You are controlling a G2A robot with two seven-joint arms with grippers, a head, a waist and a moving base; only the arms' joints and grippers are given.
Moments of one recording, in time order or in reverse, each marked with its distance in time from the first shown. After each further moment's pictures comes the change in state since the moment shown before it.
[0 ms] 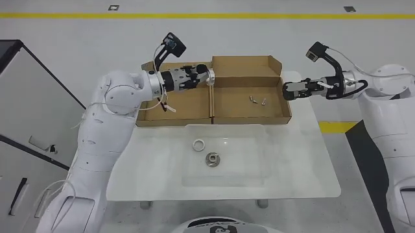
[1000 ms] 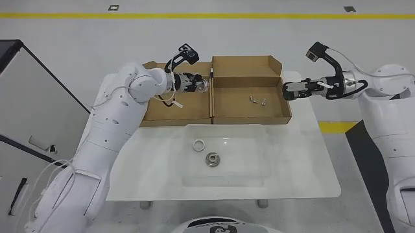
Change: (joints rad) left arm -0.206 -0.020 0.230 0.338 0.283 0.080 -0.025; right arm 0.000 0.000 0.000 0.000 0.000 0.000 0.000
